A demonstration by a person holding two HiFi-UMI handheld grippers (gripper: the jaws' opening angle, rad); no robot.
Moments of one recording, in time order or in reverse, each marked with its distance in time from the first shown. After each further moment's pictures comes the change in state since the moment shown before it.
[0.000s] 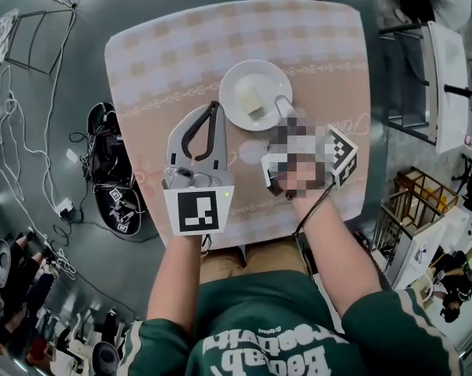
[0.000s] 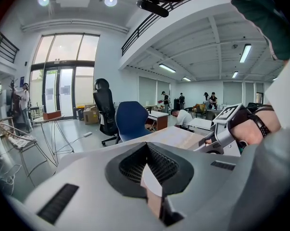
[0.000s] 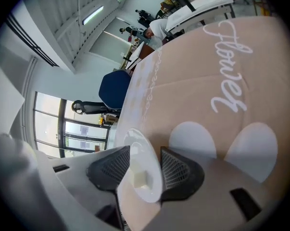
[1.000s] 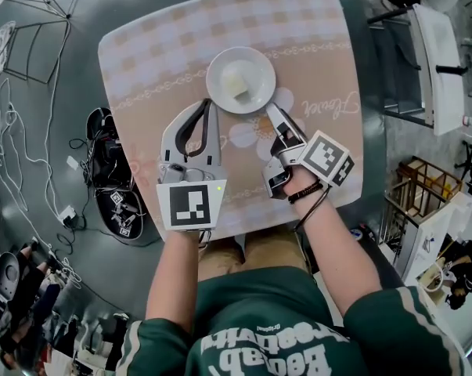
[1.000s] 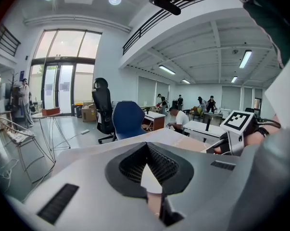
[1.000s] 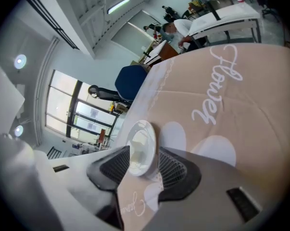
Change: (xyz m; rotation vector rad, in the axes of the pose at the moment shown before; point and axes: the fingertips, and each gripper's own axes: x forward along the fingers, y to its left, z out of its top) left arm -0.027 -0.026 0.006 -0.041 -0.007 -0.031; right arm -0.049 -0.013 -0.017 -0.253 0.059 0.065
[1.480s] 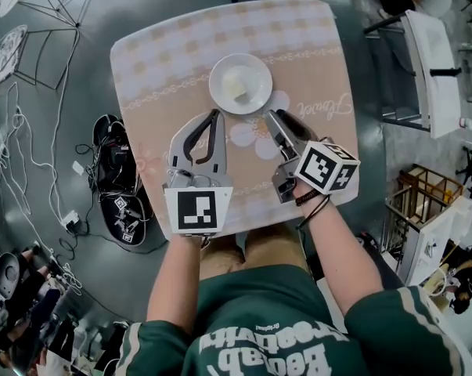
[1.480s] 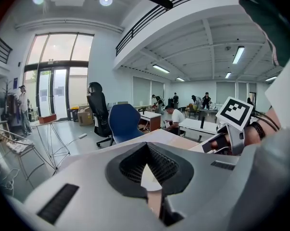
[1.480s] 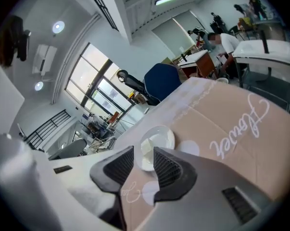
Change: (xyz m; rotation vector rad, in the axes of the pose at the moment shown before) left arm -0.027 -0.023 0.019 0.053 0.005 -0.035; right arm -0.029 0.045 0.001 -0.424 0.064 0.097
